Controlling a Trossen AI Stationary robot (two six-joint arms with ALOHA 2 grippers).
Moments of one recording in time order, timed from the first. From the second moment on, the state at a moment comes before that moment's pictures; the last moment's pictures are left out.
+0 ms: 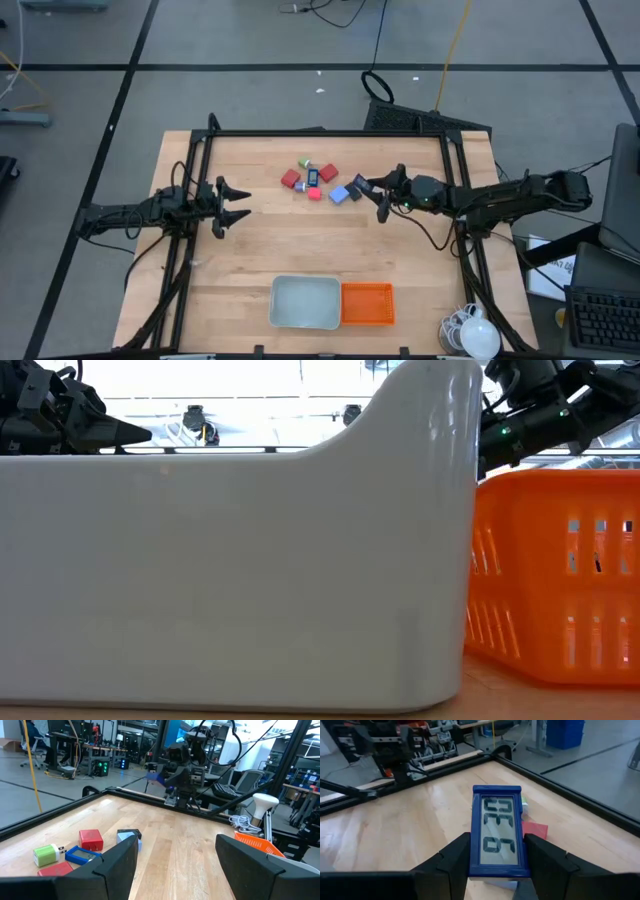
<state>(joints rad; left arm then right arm) 0.06 0.01 0.02 0.03 -0.05 -0.21 -0.10 1.10 0.39 0.48 0.26 0.25</state>
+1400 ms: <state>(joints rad) 0.06 0.01 0.02 0.03 -0.05 -0.21 -0.08 0.95 0.39 0.48 -0.06 0.27</state>
